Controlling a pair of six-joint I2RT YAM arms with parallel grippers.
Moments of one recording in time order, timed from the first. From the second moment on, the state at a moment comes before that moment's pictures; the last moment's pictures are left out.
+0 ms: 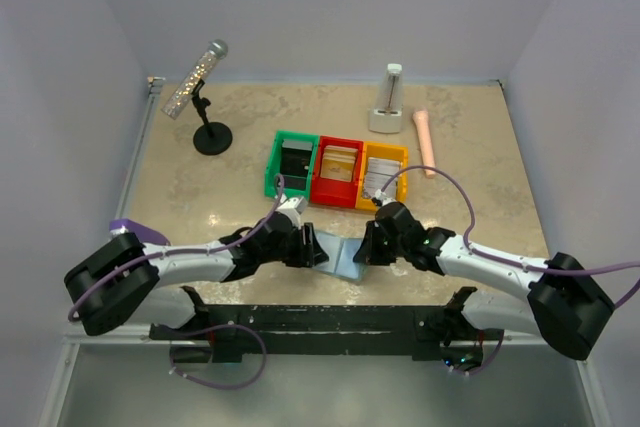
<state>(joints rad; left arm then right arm) -0.92 1.31 0.40 0.26 0.09 -0.85 0.80 1.16 0.47 -0.19 -0.10 0.82</state>
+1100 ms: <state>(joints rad) -0.93 1.28 0.42 0.28 0.09 -0.85 0.80 1.17 0.47 -0.20 -0.10 0.81</state>
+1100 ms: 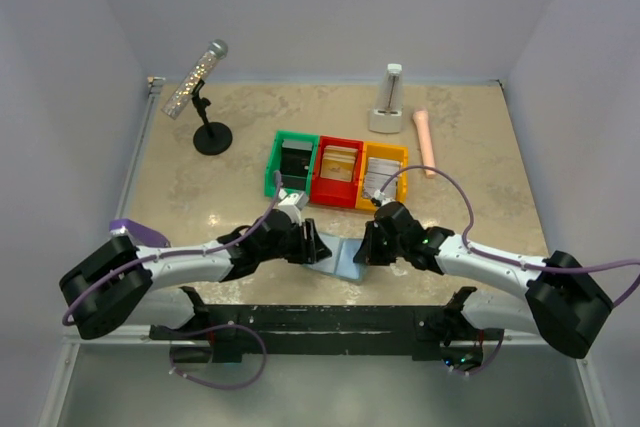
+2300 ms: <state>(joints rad) -0.93 1.44 0.44 0.45 0.23 -0.86 0.80 1.16 0.47 -0.22 -0.10 0.80</state>
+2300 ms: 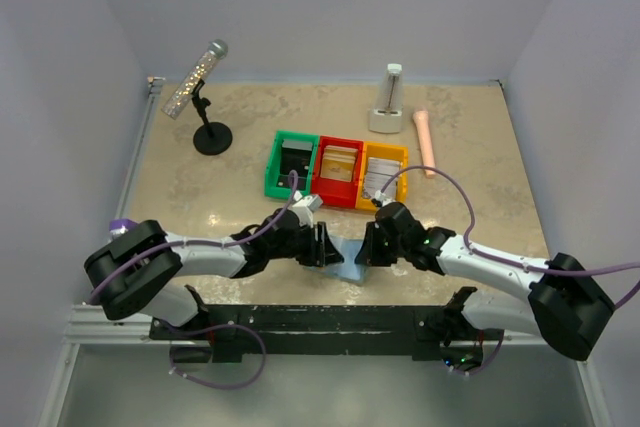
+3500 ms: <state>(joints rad) -0.94 1.33 0.41 0.27 0.06 -0.86 0.80 1.16 0.49 -0.25 -0.11 0.79</state>
